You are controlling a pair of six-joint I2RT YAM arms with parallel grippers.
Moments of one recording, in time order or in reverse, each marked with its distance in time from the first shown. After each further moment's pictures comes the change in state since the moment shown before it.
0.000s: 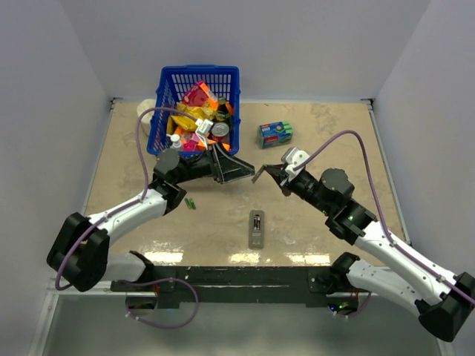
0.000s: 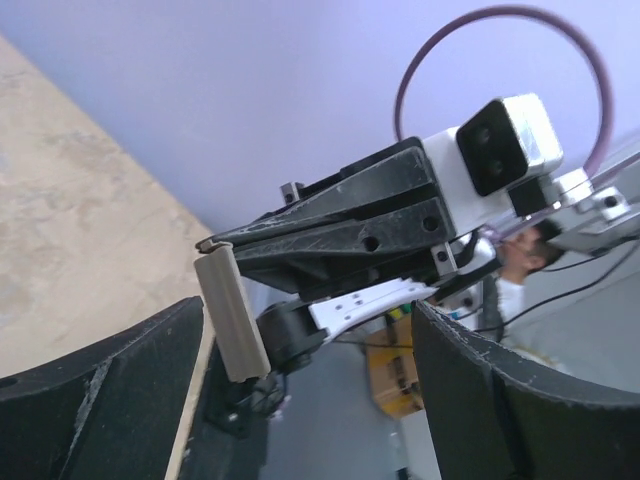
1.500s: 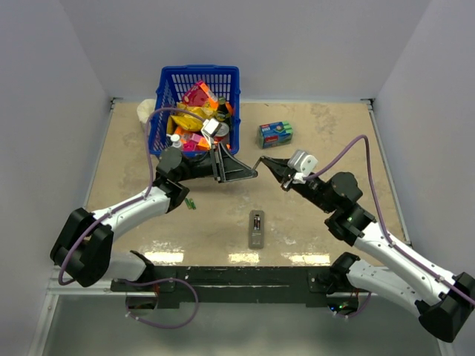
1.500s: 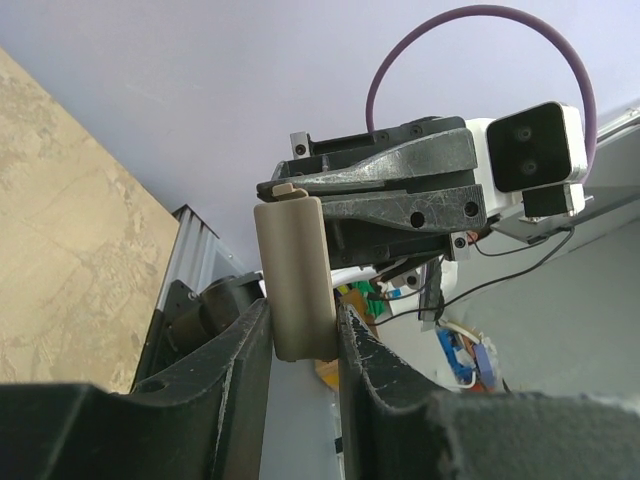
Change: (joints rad) left arm -0.016 0.049 0.026 0.074 0.085 -0.187; right arm 0.000 -0.003 -0.028 0.259 -0.095 -0.068
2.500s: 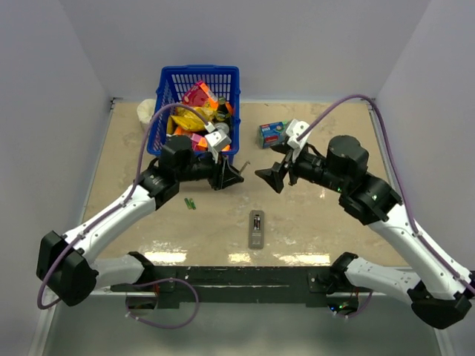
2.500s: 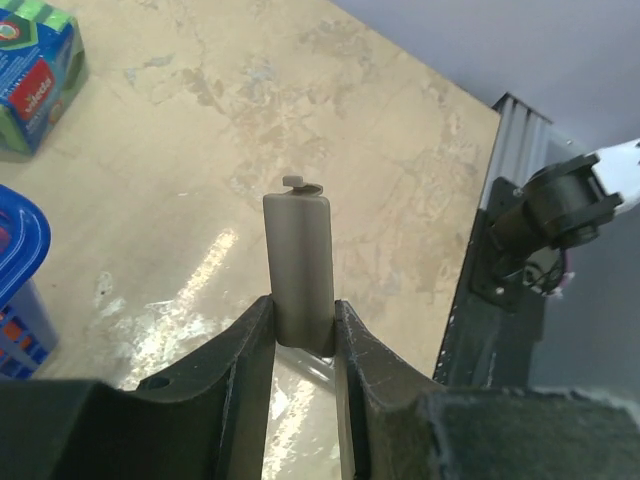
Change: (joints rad) left arm -0.011 -0.148 0.189 -0.966 -0.243 1.101; right arm -0.005 0.125 0.516 -0.741 -0.035 0.107
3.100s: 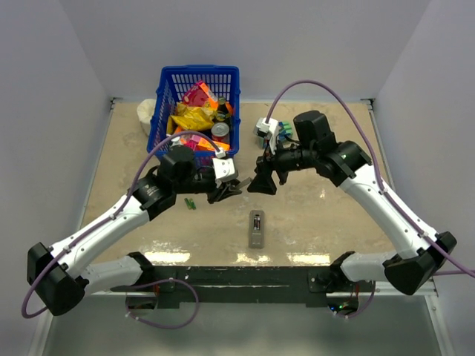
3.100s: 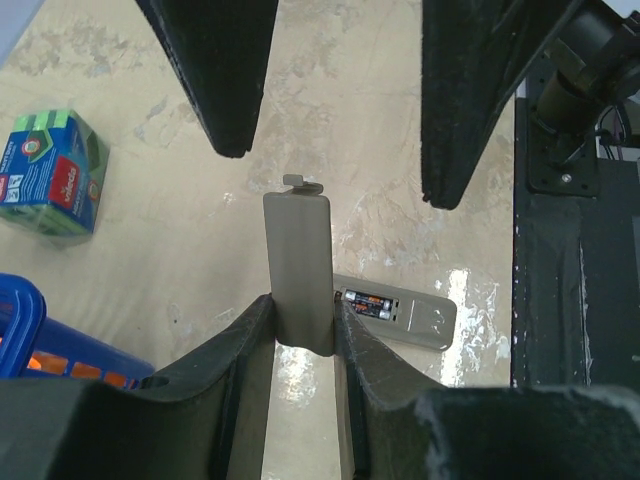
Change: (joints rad) left arm -0.102 -0.109 -0.001 -0.181 -0.033 0.502; right arm -0.112 0.338 0.241 -0.399 -0.435 0.043
